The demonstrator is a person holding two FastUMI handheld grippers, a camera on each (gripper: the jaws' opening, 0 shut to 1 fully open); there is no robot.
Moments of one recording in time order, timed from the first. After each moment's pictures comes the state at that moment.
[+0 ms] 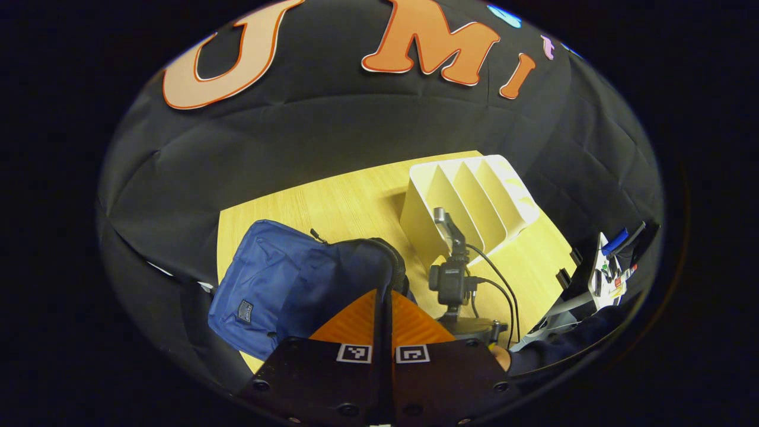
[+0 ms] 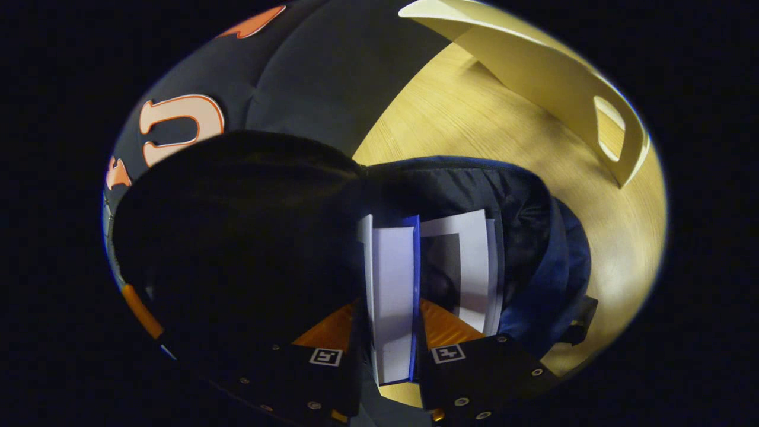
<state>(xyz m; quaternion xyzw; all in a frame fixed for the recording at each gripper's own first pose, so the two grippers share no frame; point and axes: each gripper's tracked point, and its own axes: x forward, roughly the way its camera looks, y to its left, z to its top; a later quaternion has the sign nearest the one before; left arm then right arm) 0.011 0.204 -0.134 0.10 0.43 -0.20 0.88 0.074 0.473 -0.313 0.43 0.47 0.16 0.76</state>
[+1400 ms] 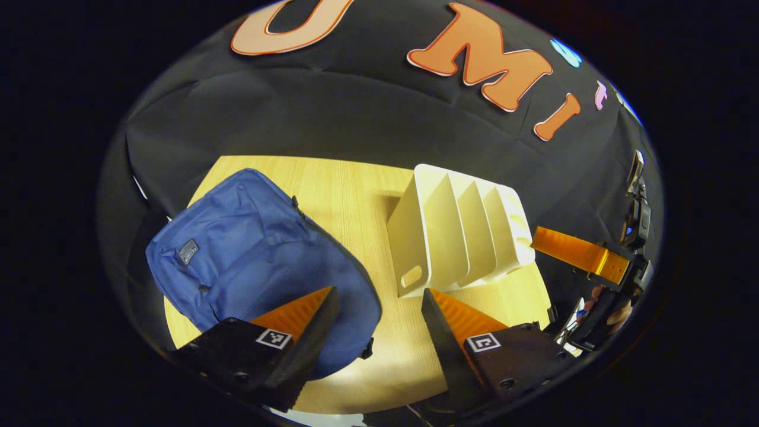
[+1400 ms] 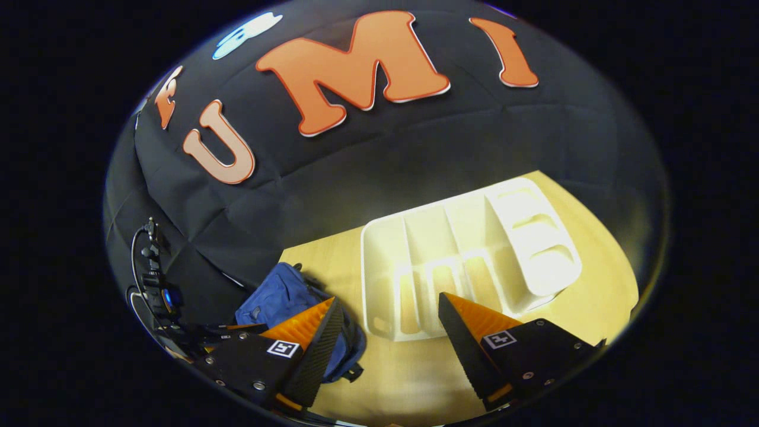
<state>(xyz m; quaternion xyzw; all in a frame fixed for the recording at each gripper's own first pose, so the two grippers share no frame) -0.010 0.145 -0.180 -0.06 0.40 -0.13 0.90 0.073 0.146 -0.135 0.16 0.26 0.06 0.95</state>
